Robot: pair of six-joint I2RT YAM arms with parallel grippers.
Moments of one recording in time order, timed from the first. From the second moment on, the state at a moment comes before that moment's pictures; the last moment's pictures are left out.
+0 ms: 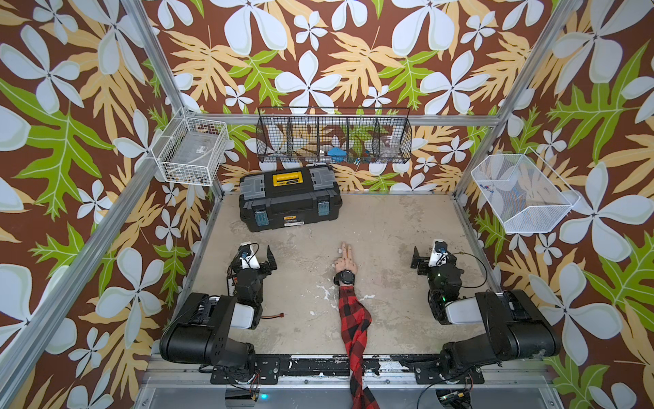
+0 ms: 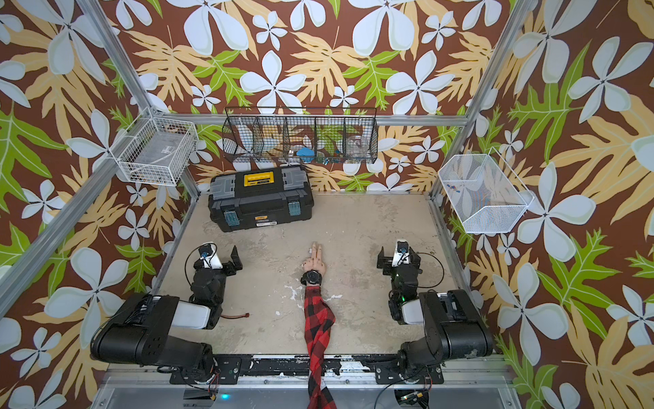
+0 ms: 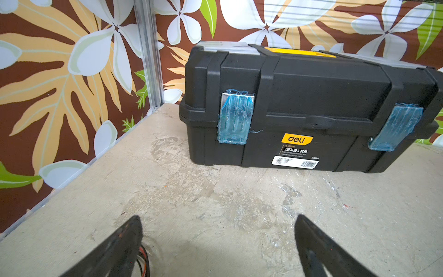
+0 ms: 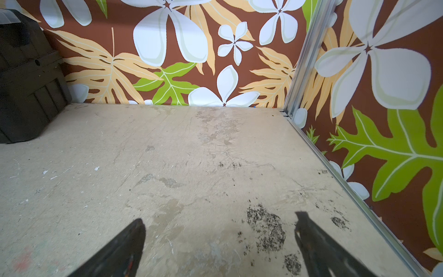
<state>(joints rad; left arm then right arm) -0.10 1.45 0.14 1.20 -0.31 -0.12 0.06 1.48 0.18 1.14 0.20 -0.05</state>
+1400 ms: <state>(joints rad) -0.62 1.23 0.73 -0.20 -0.17 -0.80 0.45 1.13 0.56 -0.03 0.20 0.29</state>
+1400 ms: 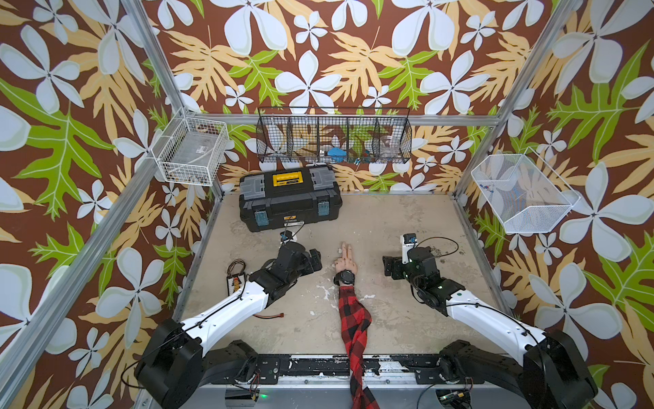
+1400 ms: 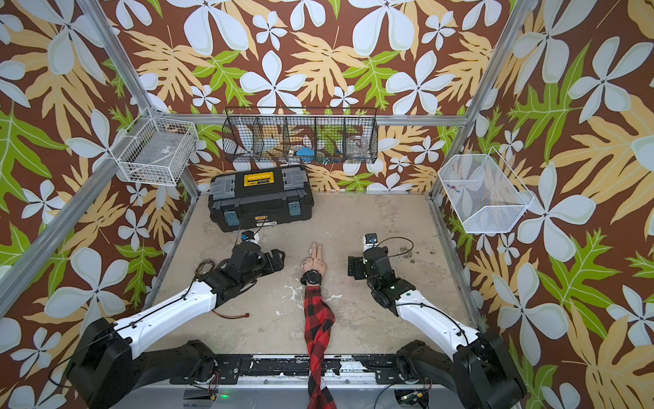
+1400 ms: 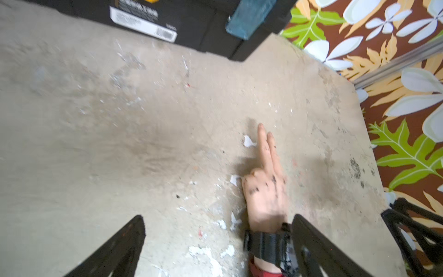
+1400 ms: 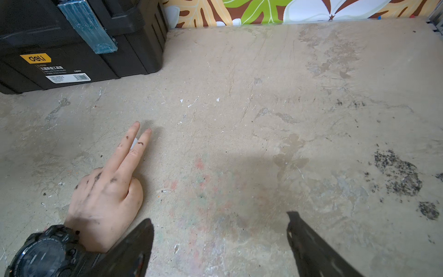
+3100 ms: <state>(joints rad) -0.98 1.84 1.10 -0.38 -0.16 -0.98 0.45 1.12 0.55 -0.08 0.19 0.28</state>
